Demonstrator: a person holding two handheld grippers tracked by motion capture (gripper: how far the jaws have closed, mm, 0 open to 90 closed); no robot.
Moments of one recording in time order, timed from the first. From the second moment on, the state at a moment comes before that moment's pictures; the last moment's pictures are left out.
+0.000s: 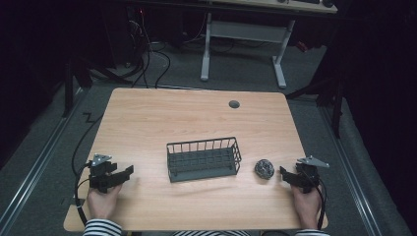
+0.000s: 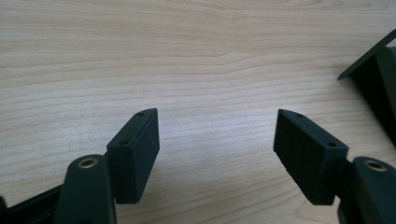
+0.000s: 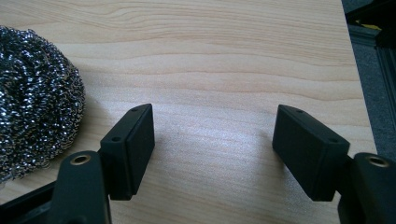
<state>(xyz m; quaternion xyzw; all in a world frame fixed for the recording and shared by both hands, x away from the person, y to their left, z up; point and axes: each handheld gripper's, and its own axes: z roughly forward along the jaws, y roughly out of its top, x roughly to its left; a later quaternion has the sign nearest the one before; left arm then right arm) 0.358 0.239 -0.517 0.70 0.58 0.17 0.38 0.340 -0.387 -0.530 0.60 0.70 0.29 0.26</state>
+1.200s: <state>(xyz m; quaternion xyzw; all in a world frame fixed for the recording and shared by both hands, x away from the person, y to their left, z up) 0.362 0.228 -0.537 0.71 0.57 0.24 0.33 0.341 -0.387 -0.529 0.60 0.70 0.29 0.26</state>
